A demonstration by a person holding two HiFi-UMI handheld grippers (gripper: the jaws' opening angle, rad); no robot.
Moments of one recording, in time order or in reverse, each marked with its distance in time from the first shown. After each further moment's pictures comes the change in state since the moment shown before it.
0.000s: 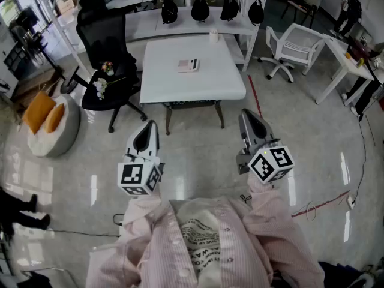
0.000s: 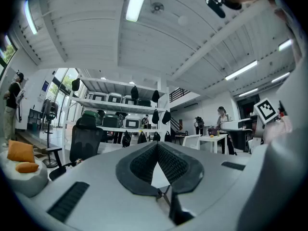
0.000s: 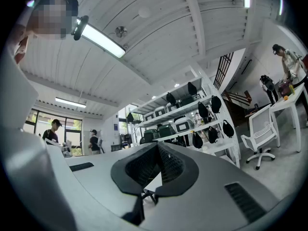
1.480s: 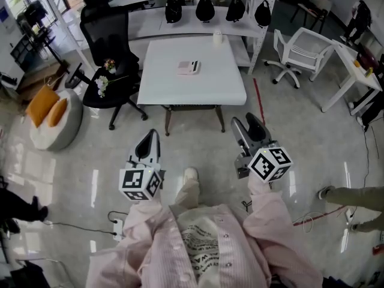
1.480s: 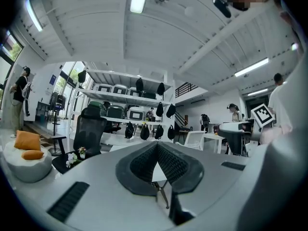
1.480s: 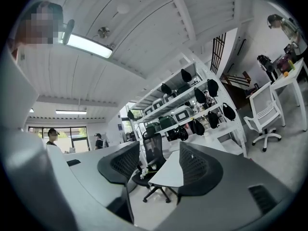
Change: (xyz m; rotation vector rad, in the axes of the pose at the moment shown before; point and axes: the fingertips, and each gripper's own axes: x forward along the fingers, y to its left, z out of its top) left arm 0.026 -0.030 -0.044 -0.059 0.077 0.075; right arm 0.016 -0.071 -0.040 0.158 0.097 0.052
